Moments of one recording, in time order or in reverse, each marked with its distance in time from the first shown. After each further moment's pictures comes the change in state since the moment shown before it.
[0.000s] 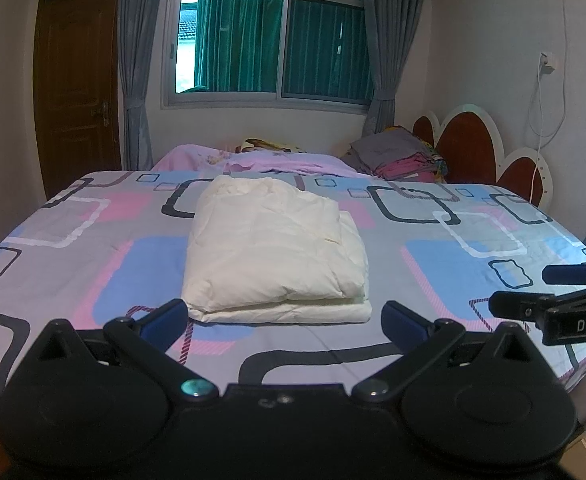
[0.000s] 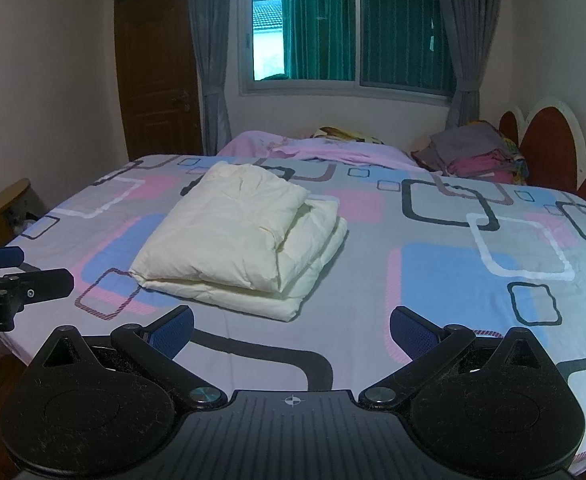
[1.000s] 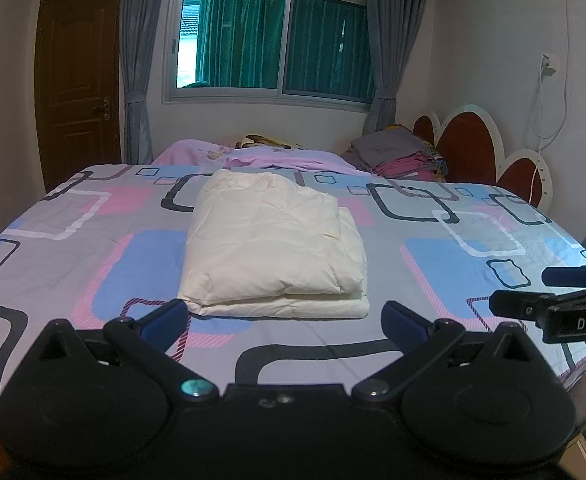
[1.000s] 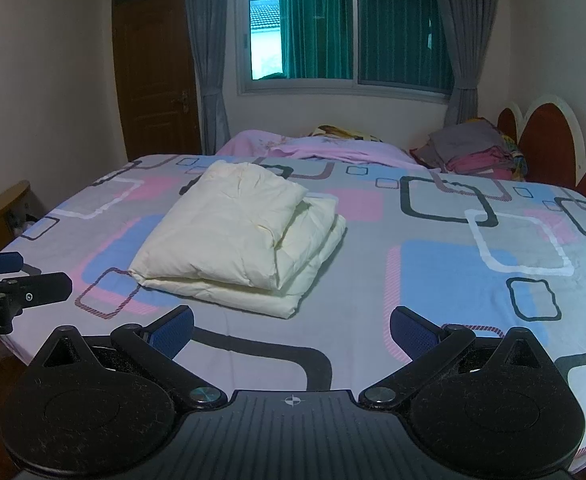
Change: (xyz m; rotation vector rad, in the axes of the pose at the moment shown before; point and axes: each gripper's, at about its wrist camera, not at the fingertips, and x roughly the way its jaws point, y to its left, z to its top) left arm -0.003 -0.002 -0.005 -0.009 0.007 0.000; right arm -0.002 0.007 0.000 0.019 0.001 -0.010
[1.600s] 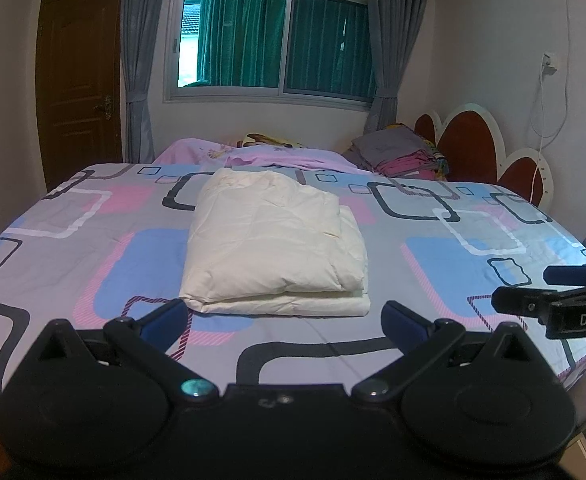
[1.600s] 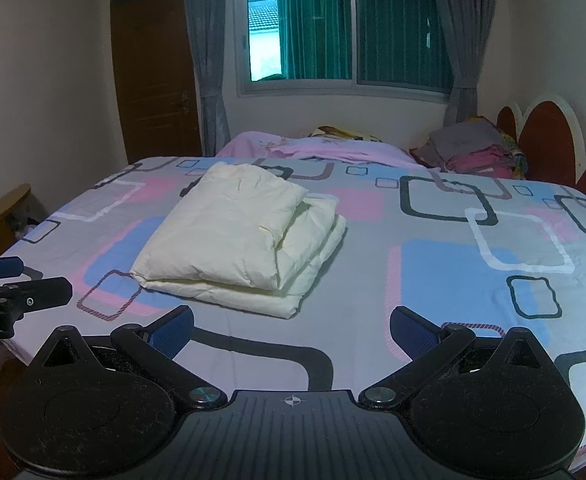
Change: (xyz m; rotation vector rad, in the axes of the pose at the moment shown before) left arm 0.000 0.000 -0.001 -0.002 0.001 0.003; right arm 0.000 0.001 0.000 0.004 0.001 0.003
